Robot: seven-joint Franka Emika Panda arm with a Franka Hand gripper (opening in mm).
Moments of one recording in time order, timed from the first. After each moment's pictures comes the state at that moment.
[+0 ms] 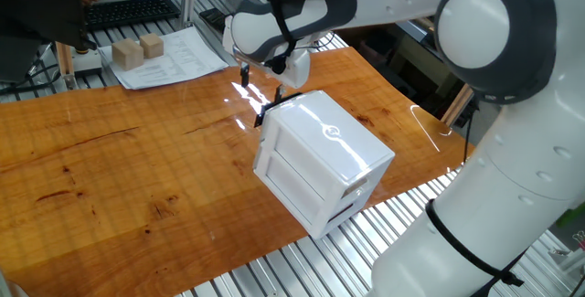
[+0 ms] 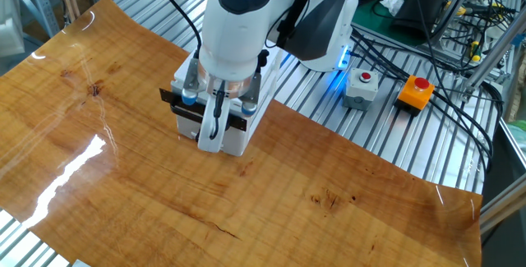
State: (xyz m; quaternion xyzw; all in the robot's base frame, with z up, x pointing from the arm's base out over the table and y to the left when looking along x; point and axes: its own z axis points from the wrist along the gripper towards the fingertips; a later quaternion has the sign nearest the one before) arm 0.531 -0.030 0.230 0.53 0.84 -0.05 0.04
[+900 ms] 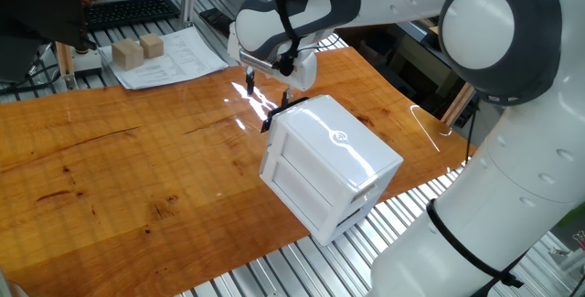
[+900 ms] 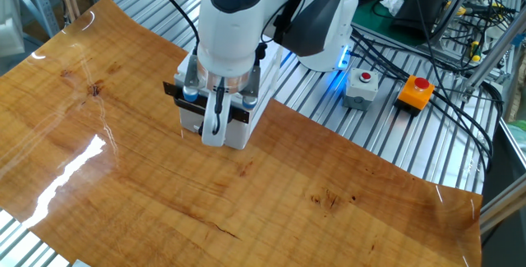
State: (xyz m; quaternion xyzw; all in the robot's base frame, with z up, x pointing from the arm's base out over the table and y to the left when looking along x) arm 0.514 -0.036 0.227 0.52 0.85 -0.06 0.01
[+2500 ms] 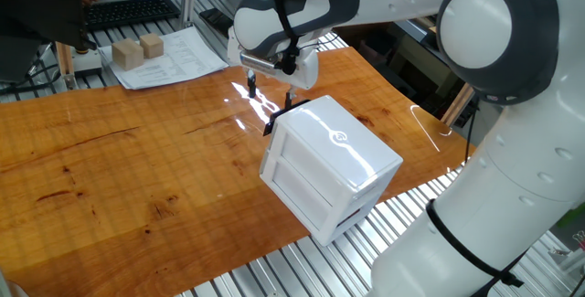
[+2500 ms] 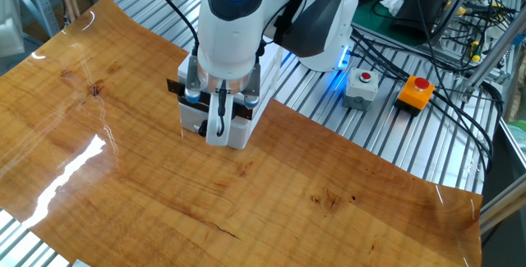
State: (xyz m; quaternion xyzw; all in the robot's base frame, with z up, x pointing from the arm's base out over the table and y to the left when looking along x) arm 0.508 -0.037 0.227 0.50 0.86 -0.08 -0.01
